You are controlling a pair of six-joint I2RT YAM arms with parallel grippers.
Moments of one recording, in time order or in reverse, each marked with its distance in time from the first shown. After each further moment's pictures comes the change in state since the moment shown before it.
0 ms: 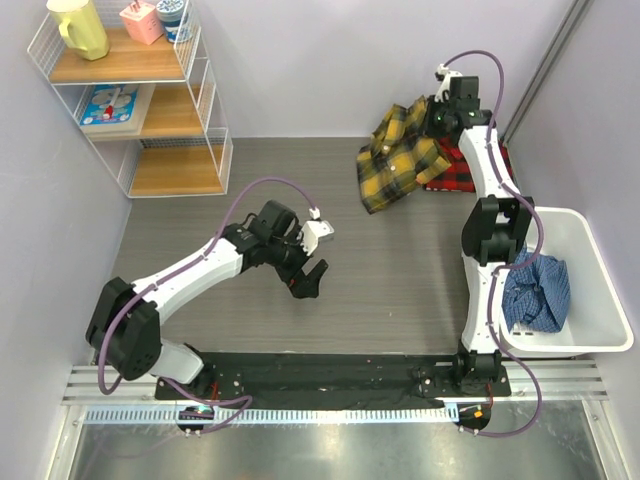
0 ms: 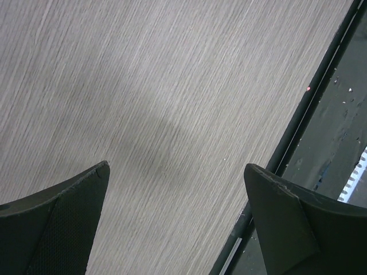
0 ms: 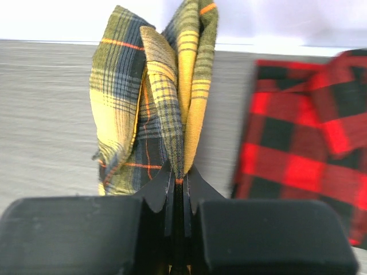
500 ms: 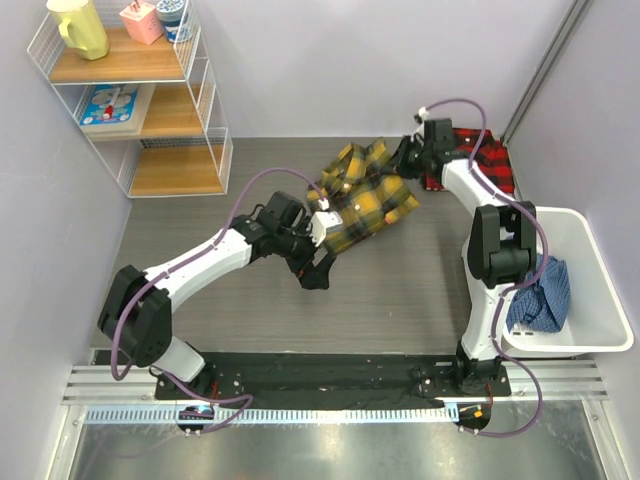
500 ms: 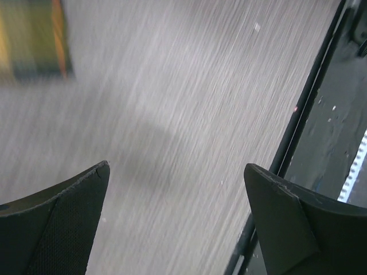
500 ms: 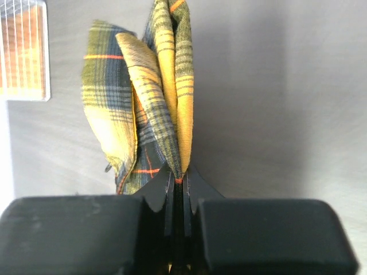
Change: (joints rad) left arm 0.000 0.080 0.083 0.053 0.073 0.007; right arm 0.097 -0.272 -0.686 0.338 -0.202 0.387
